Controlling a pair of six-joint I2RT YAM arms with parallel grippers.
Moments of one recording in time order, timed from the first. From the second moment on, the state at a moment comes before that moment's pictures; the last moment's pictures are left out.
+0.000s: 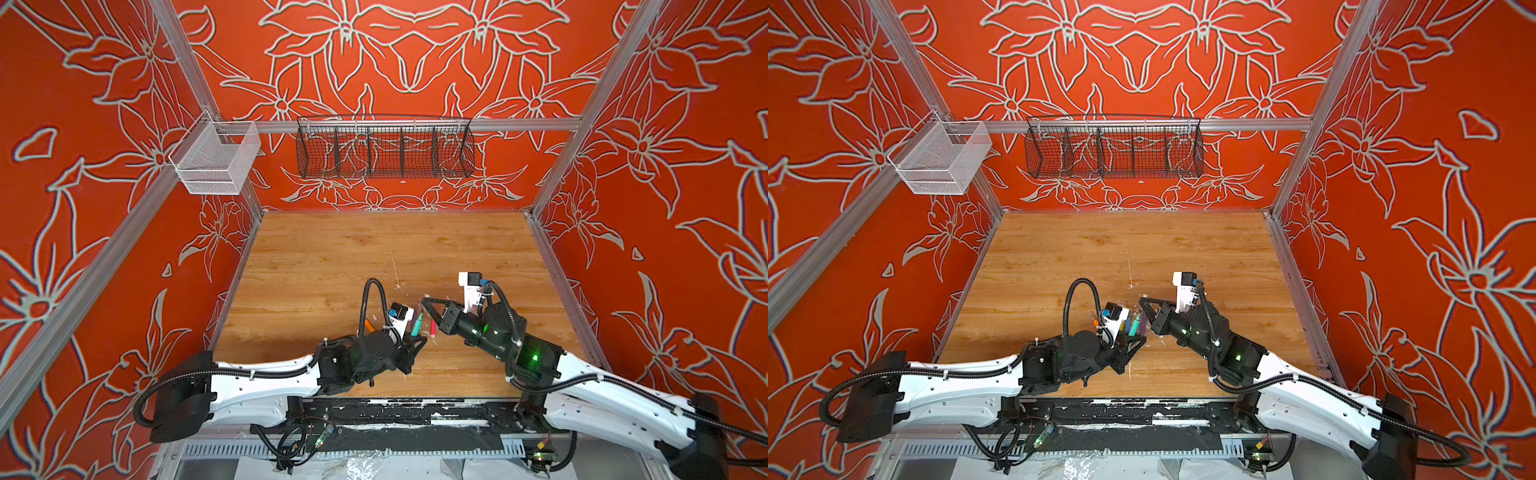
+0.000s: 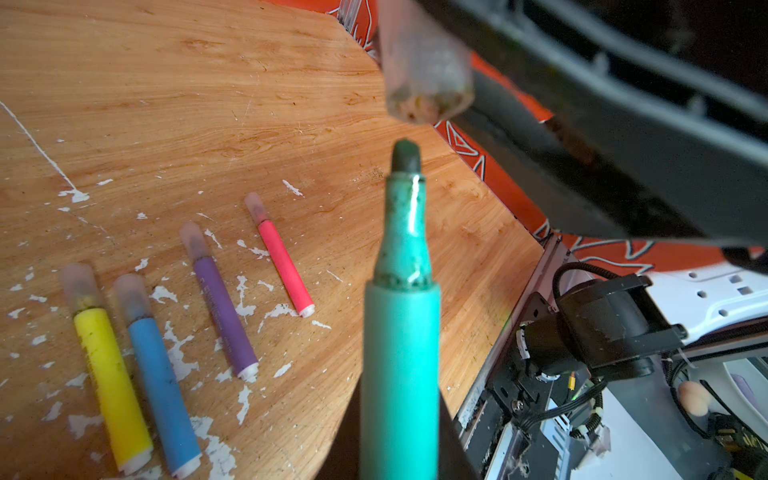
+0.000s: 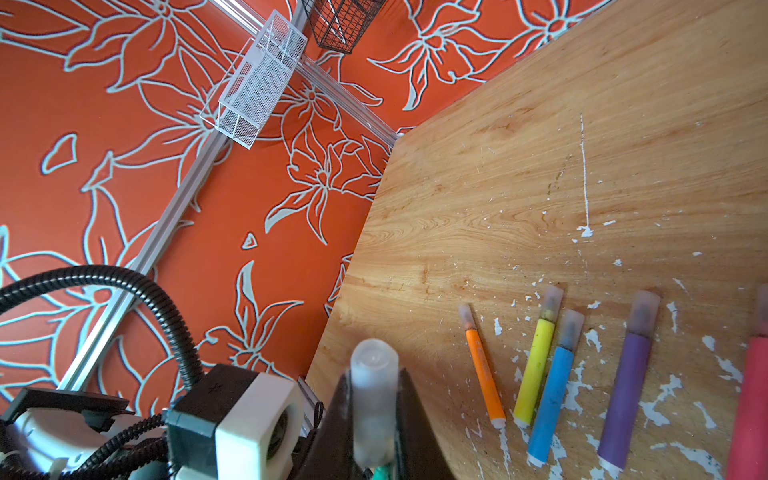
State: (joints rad) left arm -1.19 1.10 0.54 0.18 -0.23 -0.61; right arm 0.97 0.81 0.55 0.10 0.12 0.97
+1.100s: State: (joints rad) left arm -1.00 1.01 0.54 0.22 0.10 -0.66; right arm 1.06 0.86 0.46 0.39 0.18 0.97
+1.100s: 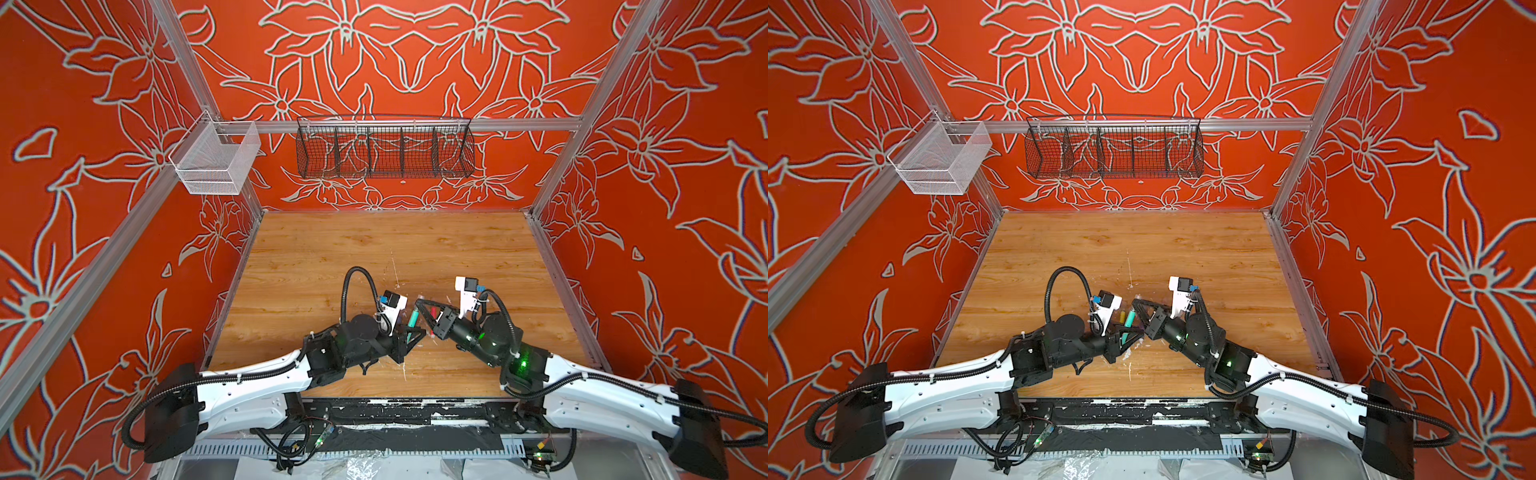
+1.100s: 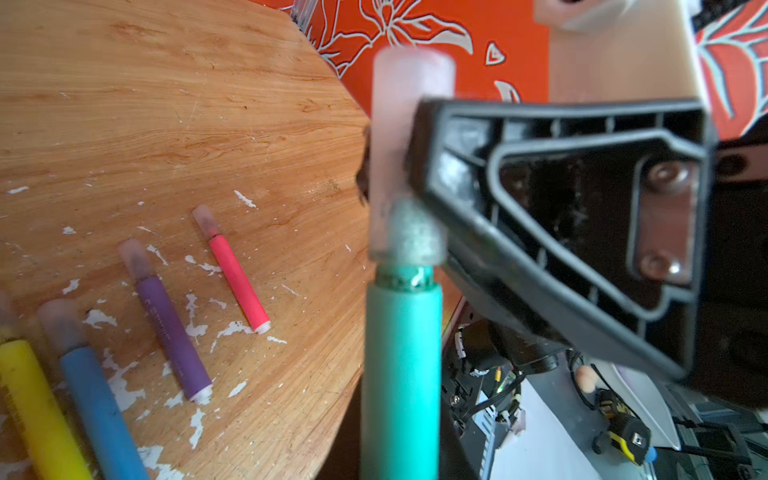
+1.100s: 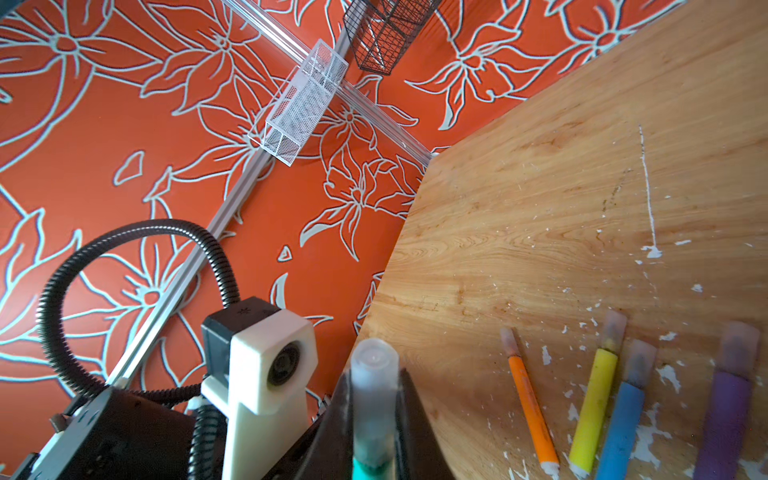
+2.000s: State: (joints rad) left arm -0.88 0.89 0.50 0.29 0.20 -0.64; right arm 1.08 0.71 0.50 0.27 0.09 0.81
